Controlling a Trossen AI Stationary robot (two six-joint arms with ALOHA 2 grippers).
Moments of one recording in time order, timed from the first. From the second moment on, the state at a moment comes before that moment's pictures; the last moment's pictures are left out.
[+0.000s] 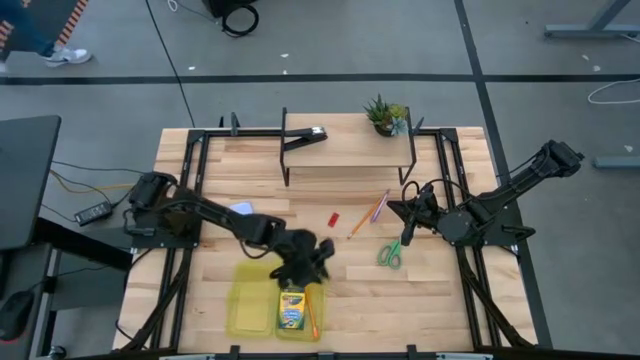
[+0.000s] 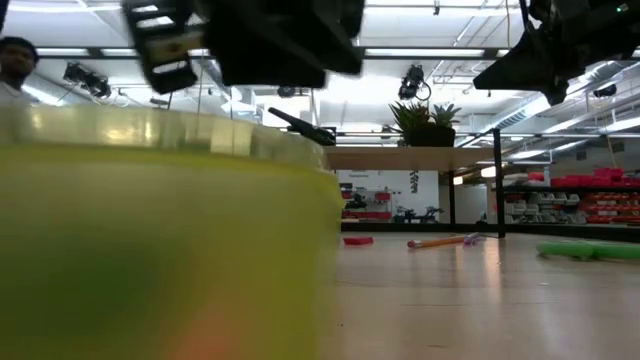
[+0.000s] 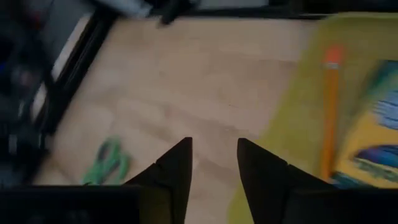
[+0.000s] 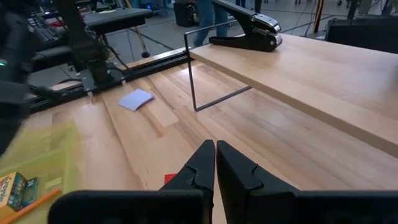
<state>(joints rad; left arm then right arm) -0.27 1.77 1.13 -0.02 0.22 0.85 0.51 0.80 0.39 -0.01 0.98 0.51</state>
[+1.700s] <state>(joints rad) -0.15 2.25 1.42 0.01 -0.33 -0.28 0.51 0.80 0.39 0.04 0.98 0.44</state>
